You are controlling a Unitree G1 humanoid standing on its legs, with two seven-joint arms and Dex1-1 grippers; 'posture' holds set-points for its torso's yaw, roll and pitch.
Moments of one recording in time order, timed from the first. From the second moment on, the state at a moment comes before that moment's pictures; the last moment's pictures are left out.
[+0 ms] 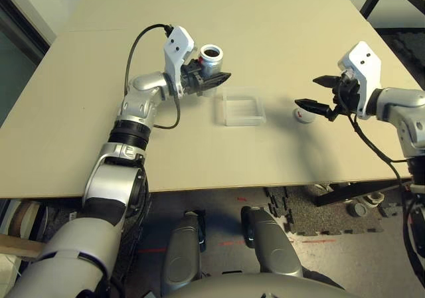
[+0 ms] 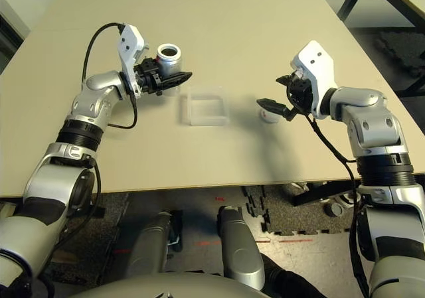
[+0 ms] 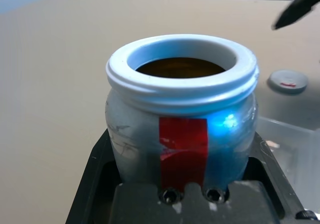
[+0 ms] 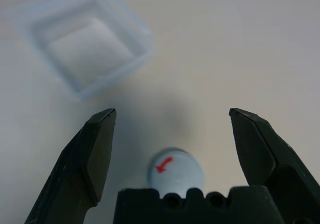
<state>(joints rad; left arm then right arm) -1.01 0.34 -0.05 0.77 -0.16 0.05 -0.93 -0.57 -0.77 -0.01 0.15 0.25 0.43 1.04</state>
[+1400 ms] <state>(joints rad) -1.44 0.29 -0.91 1.23 1.05 -0.57 0.09 -0.49 -0.66 -0.09 0.12 0.42 0.39 1.05</state>
